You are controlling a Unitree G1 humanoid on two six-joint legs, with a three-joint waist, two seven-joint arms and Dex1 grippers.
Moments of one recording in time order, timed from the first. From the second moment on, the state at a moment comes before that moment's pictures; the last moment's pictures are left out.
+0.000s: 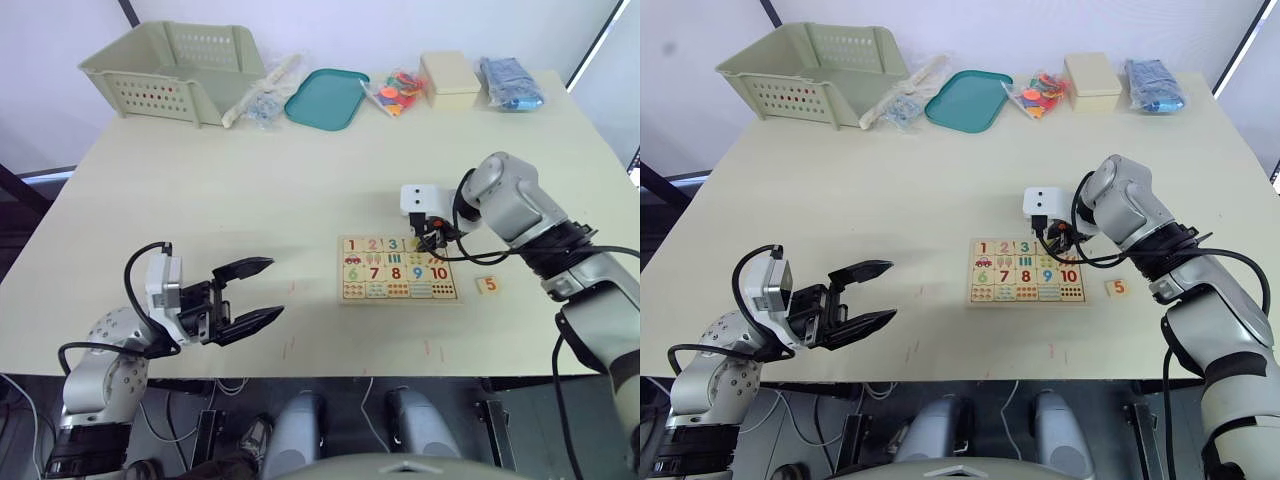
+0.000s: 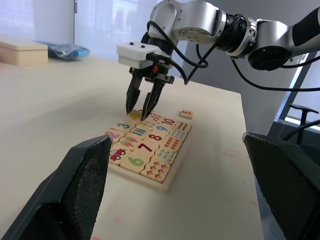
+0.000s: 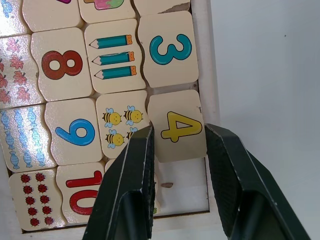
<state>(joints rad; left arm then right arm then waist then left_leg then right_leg) 0.03 0.62 0.24 -0.15 -0.75 0.17 -1.33 -1.05 -0.59 0.61 0.38 -0.27 0.60 1.41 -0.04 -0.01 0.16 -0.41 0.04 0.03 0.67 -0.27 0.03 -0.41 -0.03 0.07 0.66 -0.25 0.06</state>
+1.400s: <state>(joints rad) 0.02 0.62 0.22 -0.34 -0.77 0.32 -1.17 -1.11 -0.58 0.62 0.41 -0.31 0.58 1.48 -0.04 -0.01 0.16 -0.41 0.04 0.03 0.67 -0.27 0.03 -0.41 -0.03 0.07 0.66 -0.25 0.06</state>
